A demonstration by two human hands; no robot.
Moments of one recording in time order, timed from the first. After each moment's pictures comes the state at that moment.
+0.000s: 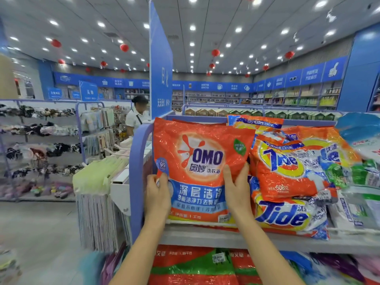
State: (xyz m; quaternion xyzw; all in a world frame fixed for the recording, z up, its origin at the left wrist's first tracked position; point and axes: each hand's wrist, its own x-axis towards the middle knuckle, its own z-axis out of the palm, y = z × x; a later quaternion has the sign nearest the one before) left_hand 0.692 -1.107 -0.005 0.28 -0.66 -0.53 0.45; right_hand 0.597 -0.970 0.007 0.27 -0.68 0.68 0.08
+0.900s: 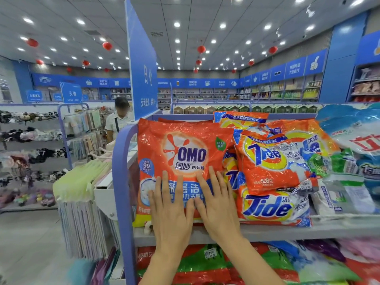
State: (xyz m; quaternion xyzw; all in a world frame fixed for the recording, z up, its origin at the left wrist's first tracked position) left_hand 0.682 -1.064 -0.055 0.19 -0.85 -0.02 0.50; right_hand 0.606 -0.965 -0.047 0.37 -0.81 0.26 0.37
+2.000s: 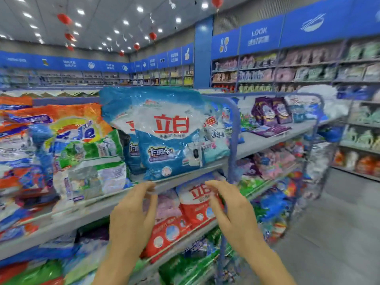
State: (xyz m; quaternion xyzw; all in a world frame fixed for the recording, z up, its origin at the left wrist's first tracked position) left_hand 0.539 -0.608 -0.033 -0.12 -0.85 -0.30 0.41; right_hand 0.544 -0.397 -0.035 0.20 -0.86 0.34 0.32
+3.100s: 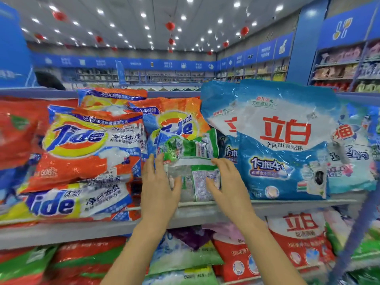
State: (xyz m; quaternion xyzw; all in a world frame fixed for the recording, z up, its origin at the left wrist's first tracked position) left_hand 0.482 -0.742 -0.021 0.18 -0.87 -0.25 0.39; right_hand 0.403 -0.603 -0.028 0.32 -0.85 0.36 0.20
